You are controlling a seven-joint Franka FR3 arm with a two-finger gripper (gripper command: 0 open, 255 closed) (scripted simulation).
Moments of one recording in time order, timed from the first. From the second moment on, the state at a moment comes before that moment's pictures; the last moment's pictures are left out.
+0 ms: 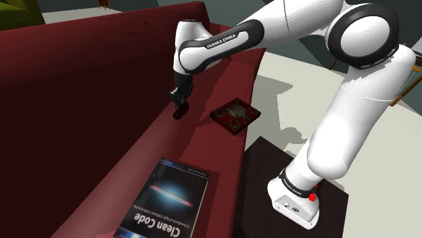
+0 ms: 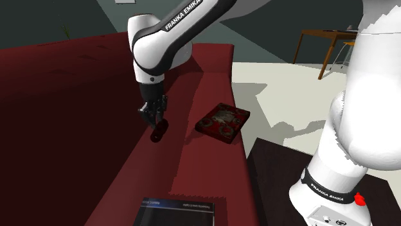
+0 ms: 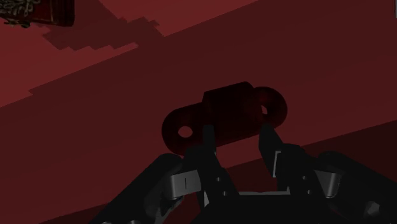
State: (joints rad) arm 0.06 0.16 0.16 -2.05 0.01 2.21 0.05
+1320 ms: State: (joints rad) arm -0.12 -0.12 -0.01 -2.31 0.04 2.18 -0.31
